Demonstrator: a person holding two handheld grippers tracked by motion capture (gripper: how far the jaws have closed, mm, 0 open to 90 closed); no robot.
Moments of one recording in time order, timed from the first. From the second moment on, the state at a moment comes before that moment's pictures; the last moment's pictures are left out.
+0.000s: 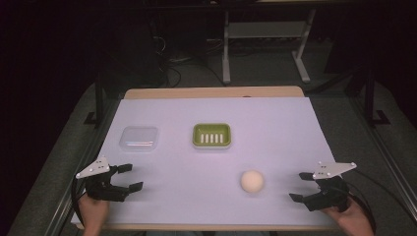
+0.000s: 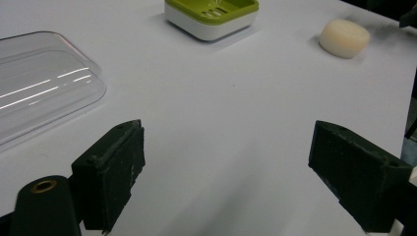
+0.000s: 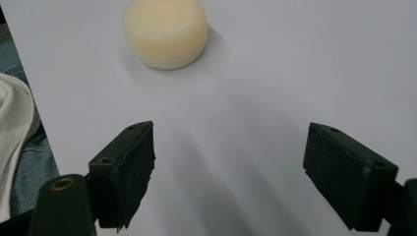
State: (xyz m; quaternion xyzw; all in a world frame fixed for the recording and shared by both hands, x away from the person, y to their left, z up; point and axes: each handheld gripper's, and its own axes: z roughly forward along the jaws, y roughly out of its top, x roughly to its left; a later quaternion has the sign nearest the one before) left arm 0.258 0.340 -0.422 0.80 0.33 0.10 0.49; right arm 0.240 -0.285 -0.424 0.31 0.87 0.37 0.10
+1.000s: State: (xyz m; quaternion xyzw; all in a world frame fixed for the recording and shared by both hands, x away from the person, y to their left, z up) left arm 0.251 0.337 -0.420 0.81 0.30 0.13 0.48; right arm 0.263 -0.234 -0.409 0.25 0.90 0.34 0.07
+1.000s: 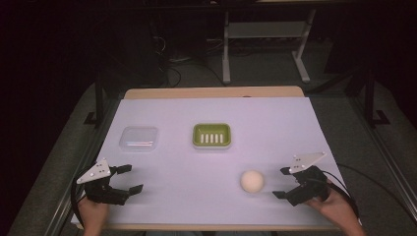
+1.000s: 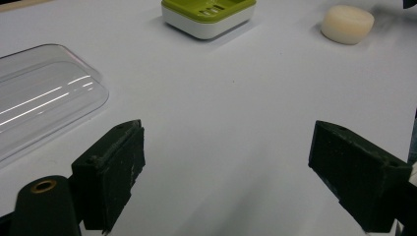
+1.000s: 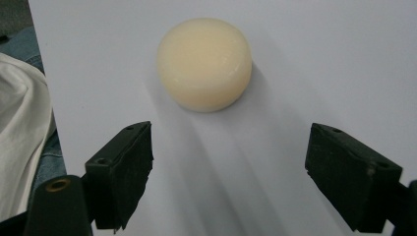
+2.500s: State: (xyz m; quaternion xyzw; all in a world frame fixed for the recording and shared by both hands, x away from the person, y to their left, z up) left arm 0.251 0.333 -0.419 0.82 0.29 0.13 0.48; right arm 0.298 -0.170 -0.409 0.19 0.93 0.31 0.04
